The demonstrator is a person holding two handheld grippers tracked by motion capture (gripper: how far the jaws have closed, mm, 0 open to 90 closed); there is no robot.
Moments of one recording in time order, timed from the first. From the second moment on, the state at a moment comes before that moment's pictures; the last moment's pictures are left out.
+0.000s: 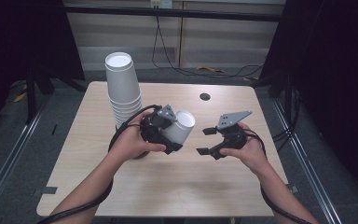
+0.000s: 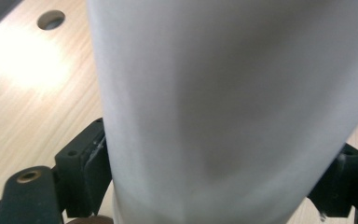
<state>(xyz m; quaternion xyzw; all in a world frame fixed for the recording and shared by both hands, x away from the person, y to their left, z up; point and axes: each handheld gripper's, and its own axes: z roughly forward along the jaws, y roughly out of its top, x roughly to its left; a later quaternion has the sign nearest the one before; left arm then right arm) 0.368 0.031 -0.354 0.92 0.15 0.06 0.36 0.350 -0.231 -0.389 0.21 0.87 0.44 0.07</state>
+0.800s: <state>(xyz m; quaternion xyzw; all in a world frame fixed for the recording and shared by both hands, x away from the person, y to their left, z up) 0.369 0.017 -0.383 0.94 0.12 0.04 0.31 0.345 -0.215 -0.380 0.17 0.88 0.45 0.04</state>
